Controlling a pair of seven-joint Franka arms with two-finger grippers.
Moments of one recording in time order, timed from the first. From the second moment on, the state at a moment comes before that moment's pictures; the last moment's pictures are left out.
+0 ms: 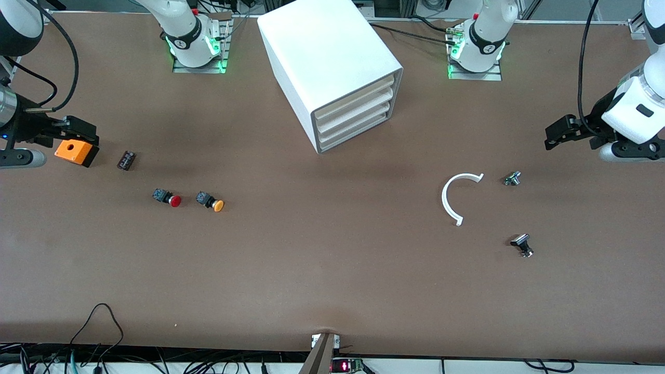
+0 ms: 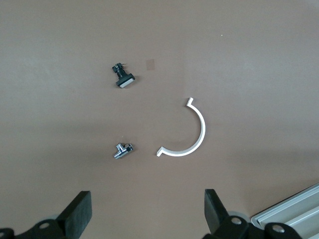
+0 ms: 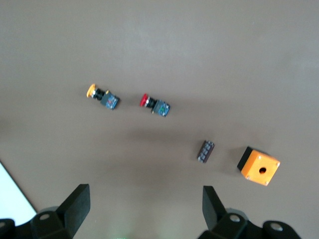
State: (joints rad) left arm 0.08 0.06 -0.14 -1.58 0.00 1.62 -0.09; right arm 0.11 0.16 -0.11 -1.45 -0.03 1.53 -0.07
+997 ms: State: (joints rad) left arm 0.08 0.06 -0.14 -1.58 0.00 1.62 -0.09; right arm 0.11 0.15 -0.09 -1.44 -0.04 1.53 0.04
